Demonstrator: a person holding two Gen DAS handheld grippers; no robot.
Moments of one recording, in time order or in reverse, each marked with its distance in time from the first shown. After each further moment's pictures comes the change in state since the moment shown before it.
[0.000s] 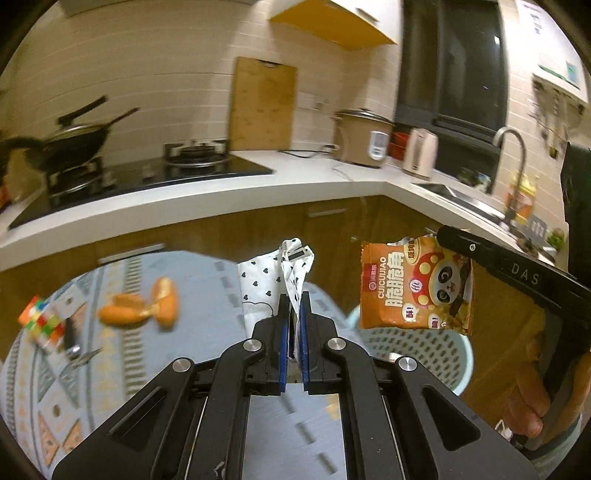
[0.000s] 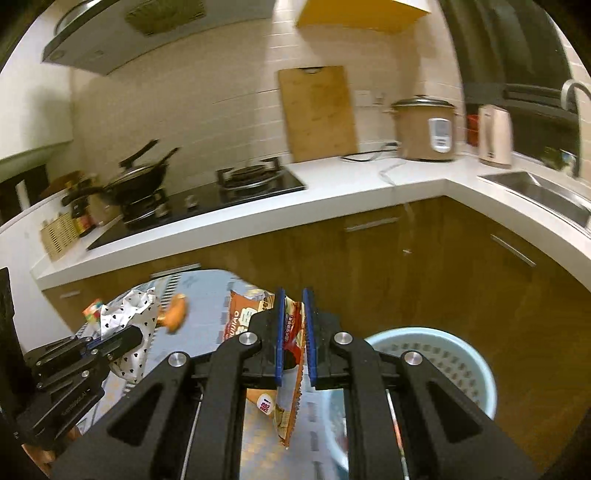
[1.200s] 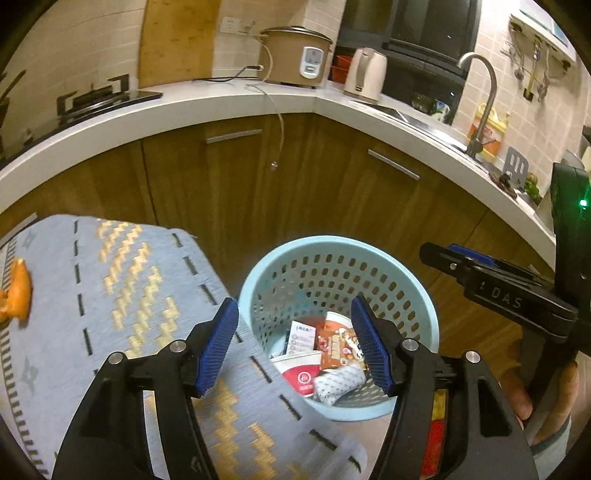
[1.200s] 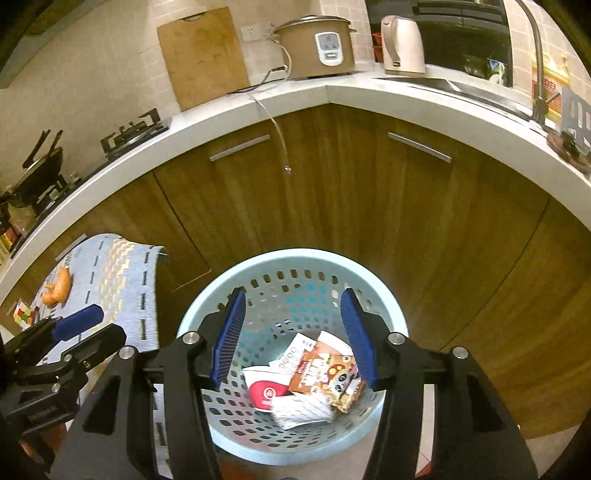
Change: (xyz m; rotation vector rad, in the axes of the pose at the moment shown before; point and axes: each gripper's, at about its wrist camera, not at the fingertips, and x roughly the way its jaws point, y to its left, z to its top) left arm 0.124 -0.091 -0.025 0.055 0.267 -0.192; right arm 0.036 -0.144 -0.058 0.179 0.223 -0.234
